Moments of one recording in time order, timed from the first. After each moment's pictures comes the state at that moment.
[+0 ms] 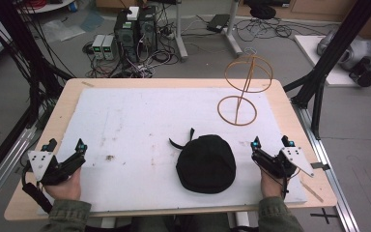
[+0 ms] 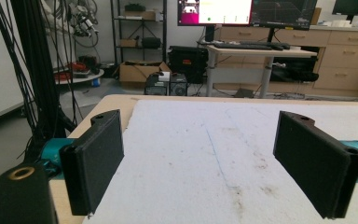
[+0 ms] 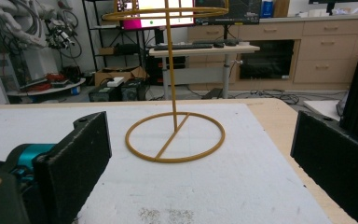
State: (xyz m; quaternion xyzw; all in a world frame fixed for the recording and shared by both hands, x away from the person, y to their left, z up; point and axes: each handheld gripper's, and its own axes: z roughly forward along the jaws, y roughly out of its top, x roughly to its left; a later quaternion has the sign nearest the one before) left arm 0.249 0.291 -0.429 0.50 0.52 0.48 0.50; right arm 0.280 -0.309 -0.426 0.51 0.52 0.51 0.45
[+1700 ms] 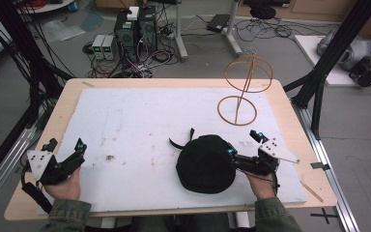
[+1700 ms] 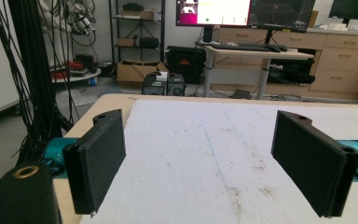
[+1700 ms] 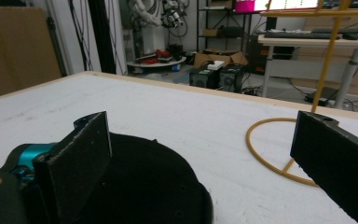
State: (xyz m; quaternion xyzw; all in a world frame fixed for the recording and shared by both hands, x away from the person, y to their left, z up) left arm 0.250 0.293 -0.429 0.50 0.52 0.47 0.51; right arm 0.283 -0.264 -0.402 0.38 0.65 0.58 0.31
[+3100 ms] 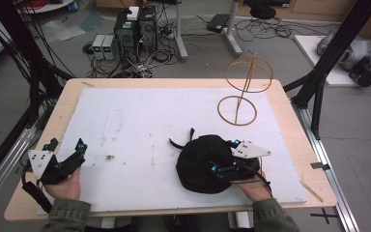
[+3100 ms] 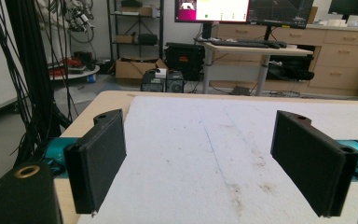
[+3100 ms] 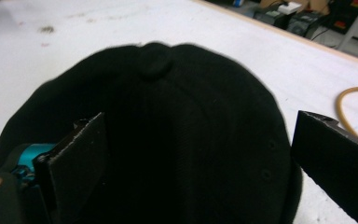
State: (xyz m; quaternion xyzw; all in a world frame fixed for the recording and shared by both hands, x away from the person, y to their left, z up) left arm 0.251 0.294 -0.430 0.50 0.52 0.47 0.50; right arm 0.289 -0.229 -0.418 0.29 0.80 0.48 0.22
